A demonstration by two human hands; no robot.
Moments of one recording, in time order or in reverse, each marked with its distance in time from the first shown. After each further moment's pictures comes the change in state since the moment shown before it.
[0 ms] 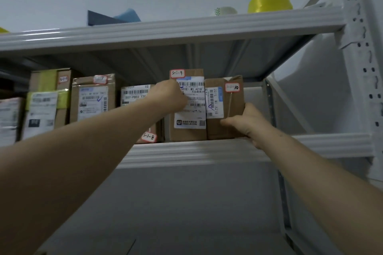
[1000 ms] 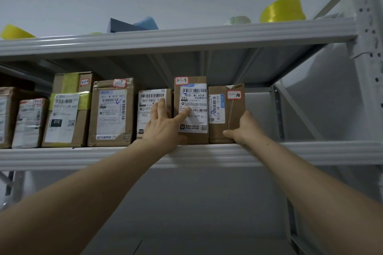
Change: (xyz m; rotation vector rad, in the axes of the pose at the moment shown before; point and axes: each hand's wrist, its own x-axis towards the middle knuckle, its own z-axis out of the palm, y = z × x) left_hand -0.039 -0.067 0.032 0.197 -0.047 0.071; right_hand -0.010 -0.008 0.033 -0.280 0.026 -0.048
